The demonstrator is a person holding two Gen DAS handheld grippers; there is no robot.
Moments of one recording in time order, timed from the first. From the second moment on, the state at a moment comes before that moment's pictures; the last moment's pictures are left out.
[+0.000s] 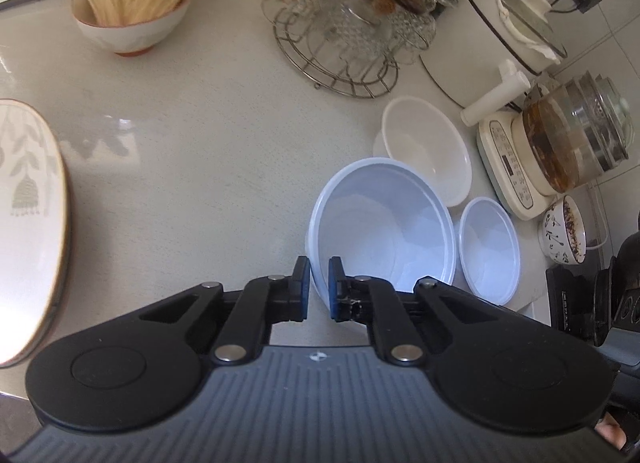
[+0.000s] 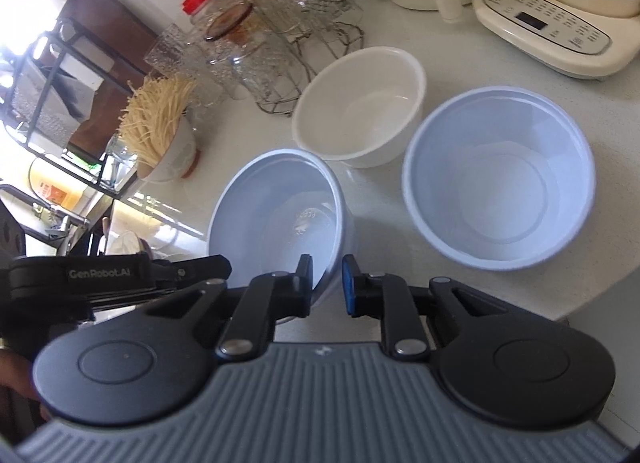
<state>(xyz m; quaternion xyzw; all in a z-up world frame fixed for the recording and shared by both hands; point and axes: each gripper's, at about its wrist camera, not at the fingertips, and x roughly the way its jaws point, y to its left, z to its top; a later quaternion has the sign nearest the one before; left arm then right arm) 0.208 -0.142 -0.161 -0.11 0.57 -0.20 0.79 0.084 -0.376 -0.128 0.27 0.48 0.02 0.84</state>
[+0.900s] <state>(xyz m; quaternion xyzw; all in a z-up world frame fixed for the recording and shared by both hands) 0.215 -0.049 -0.159 -0.11 0.58 -0.17 0.79 0.110 -0.282 -0.126 0.22 0.49 0.05 0.84</state>
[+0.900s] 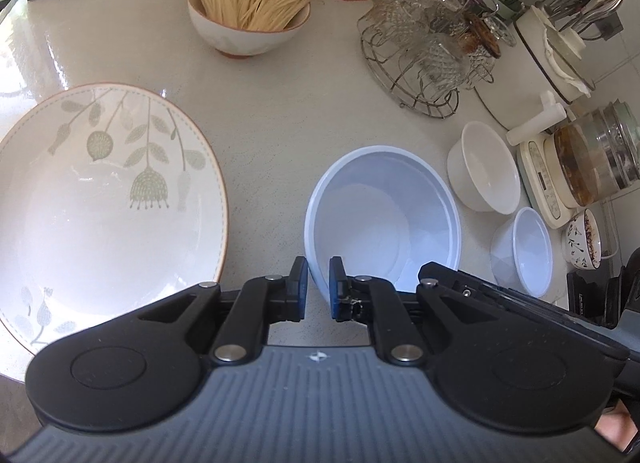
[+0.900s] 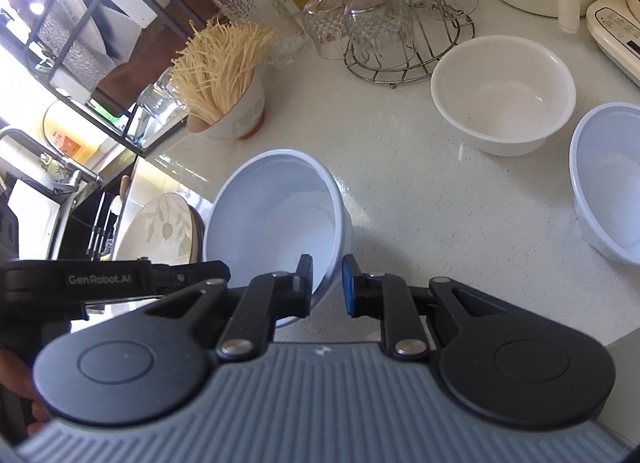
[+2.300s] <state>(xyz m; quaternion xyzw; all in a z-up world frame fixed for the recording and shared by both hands) 0.224 -0.057 -0.179 -0.08 0.60 -0.16 0.78 0.119 -0.283 -0.146 0.23 0.53 0.04 0.81</state>
